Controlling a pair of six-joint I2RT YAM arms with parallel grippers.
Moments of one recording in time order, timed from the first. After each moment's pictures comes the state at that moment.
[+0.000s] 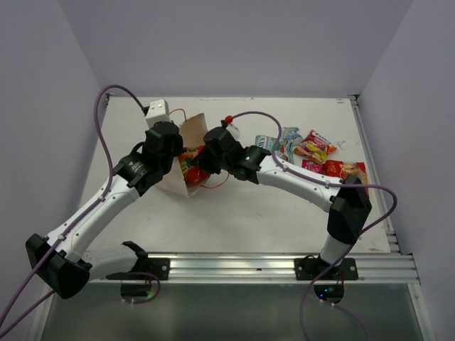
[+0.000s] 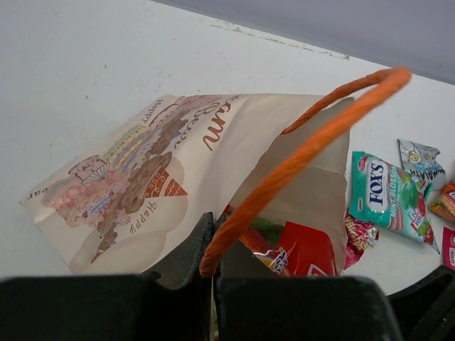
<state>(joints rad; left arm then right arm) -0.59 1.15 1.15 -0.48 -0.58 -0.53 0.96 1.73 1.51 -0.40 0.19 1.21</state>
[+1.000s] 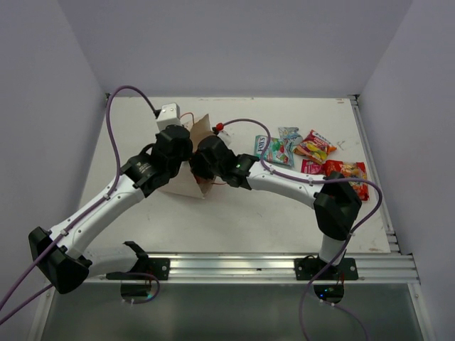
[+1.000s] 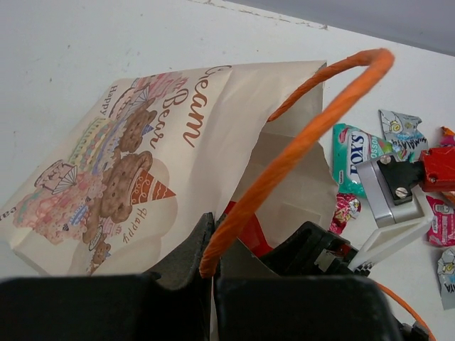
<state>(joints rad) -0.68 1.19 1.16 -0.51 -0.58 -0.58 0.98 1.81 1.44 -0.23 0.20 1.18</state>
